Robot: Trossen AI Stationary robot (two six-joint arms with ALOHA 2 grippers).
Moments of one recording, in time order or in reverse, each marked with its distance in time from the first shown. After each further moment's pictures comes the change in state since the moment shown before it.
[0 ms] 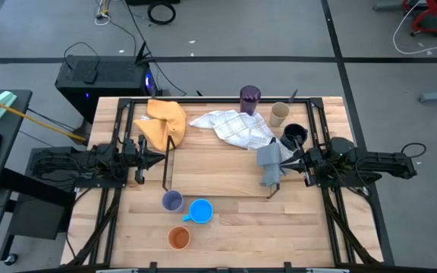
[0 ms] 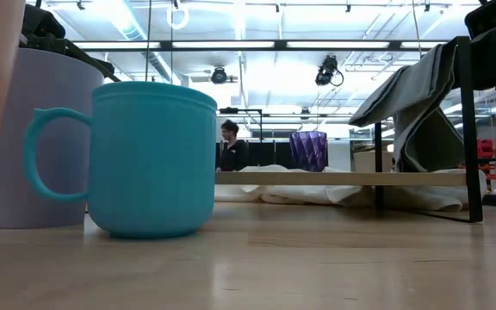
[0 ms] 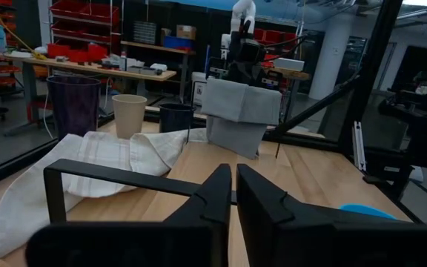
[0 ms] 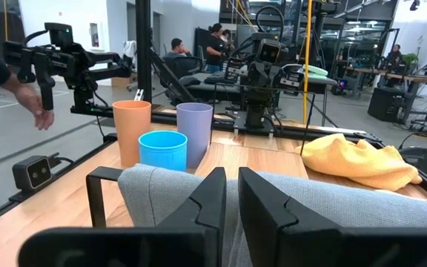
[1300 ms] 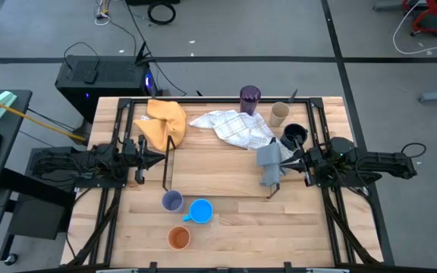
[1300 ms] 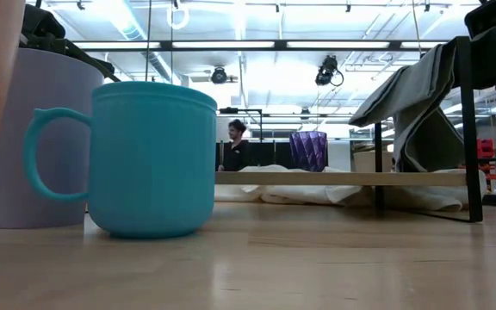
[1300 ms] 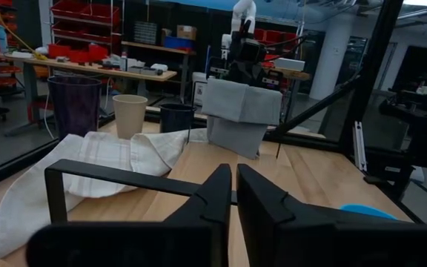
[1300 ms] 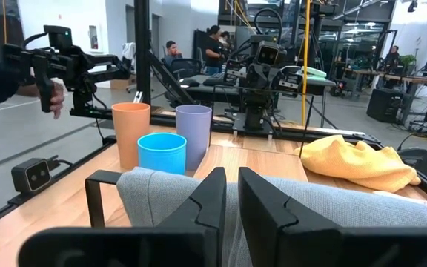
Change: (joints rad) left arm 0.000 0.000 0.000 0.001 -0.002 0.000; right arm 0.000 0.000 0.000 0.007 0.003 0.011
